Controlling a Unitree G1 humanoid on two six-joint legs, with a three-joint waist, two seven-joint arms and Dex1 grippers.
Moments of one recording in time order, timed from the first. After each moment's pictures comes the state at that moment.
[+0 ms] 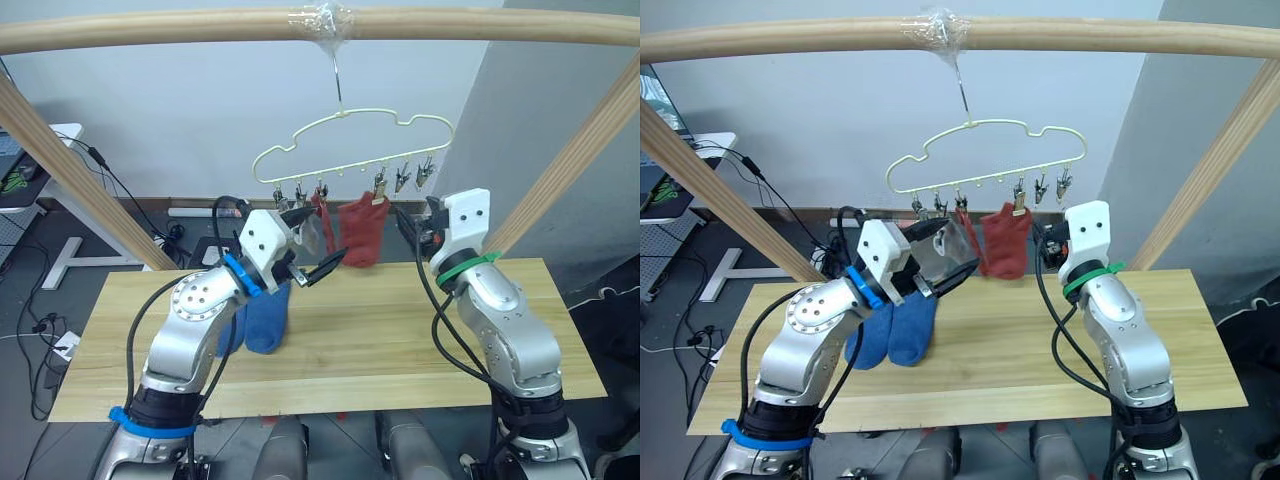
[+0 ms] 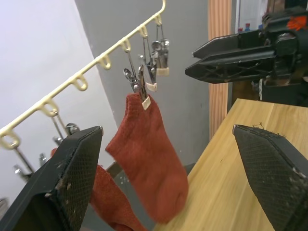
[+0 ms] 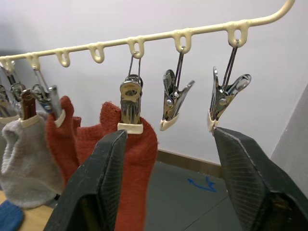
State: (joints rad) left arm -0.32 0.45 -0.03 -0.33 -0.30 0.27 -0.67; right arm -0.37 -0.19 0.06 -0.41 0.16 0.57 0.08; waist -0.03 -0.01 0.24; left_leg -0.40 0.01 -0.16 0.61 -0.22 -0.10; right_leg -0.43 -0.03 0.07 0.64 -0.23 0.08
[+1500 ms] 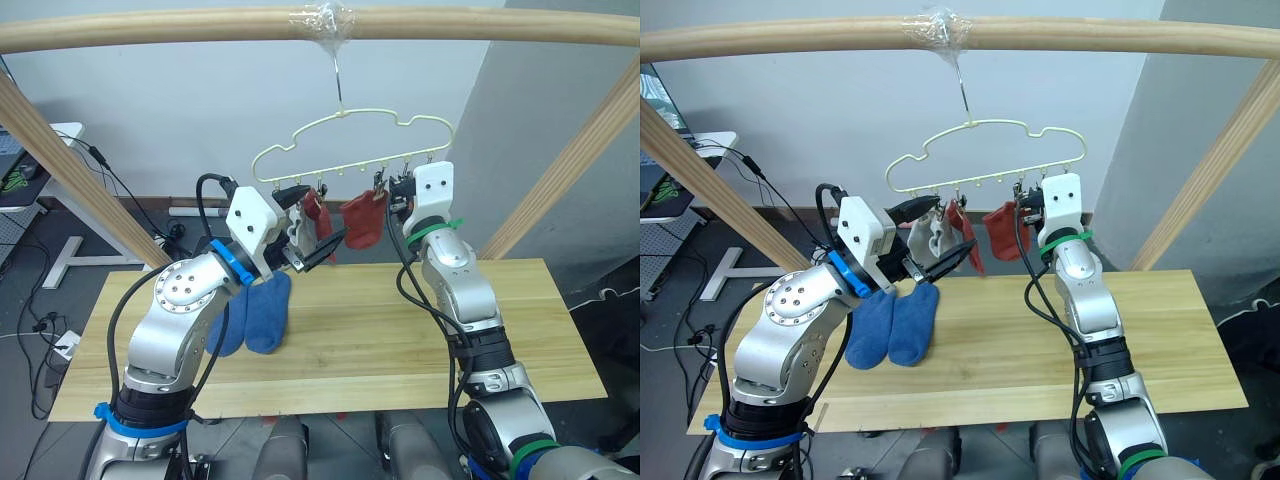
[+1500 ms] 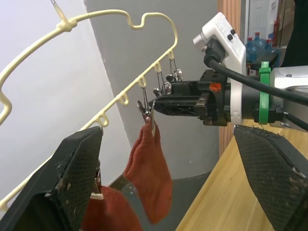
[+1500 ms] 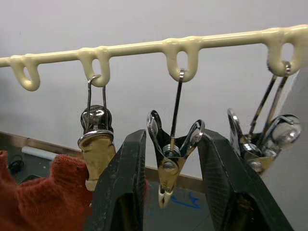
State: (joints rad) left arm -0.39 0.45 0.00 -0.42 -0.34 0.38 -0.62; right arm -0.65 -0.07 0.03 0.11 0.00 0.29 0.03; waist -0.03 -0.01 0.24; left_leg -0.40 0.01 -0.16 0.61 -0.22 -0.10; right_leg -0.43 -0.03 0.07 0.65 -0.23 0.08
